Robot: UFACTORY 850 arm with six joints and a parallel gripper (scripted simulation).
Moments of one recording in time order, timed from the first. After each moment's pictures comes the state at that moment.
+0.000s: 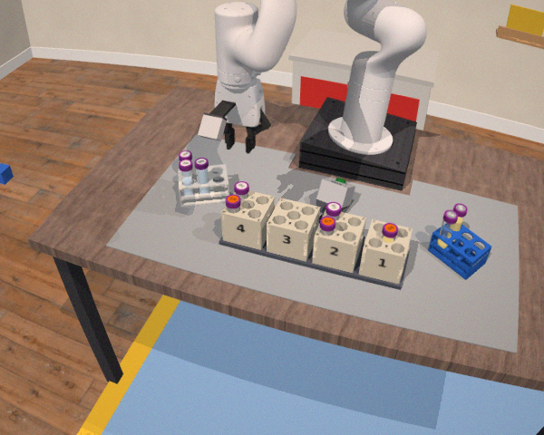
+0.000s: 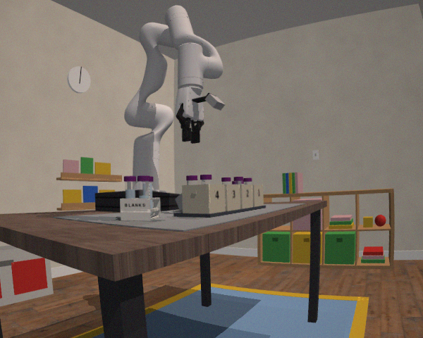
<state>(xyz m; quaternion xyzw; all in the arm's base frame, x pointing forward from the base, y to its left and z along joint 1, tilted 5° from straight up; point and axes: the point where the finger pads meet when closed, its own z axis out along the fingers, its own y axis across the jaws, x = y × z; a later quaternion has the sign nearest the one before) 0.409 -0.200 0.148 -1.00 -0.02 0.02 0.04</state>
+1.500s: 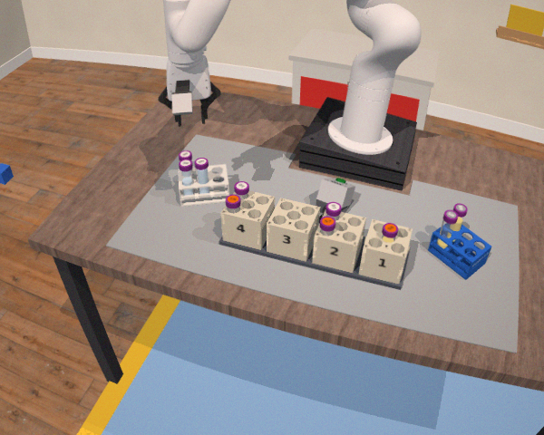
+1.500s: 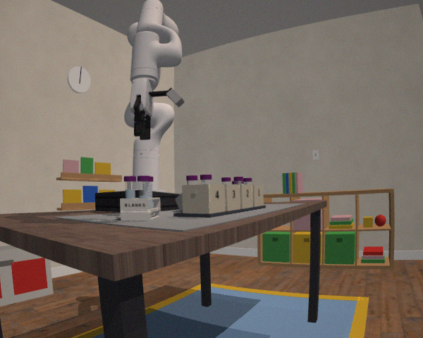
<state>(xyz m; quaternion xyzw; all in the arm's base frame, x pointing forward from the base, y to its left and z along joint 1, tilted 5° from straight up) 0.351 -0.355 0.139 -0.96 -0.27 0.01 0.04</state>
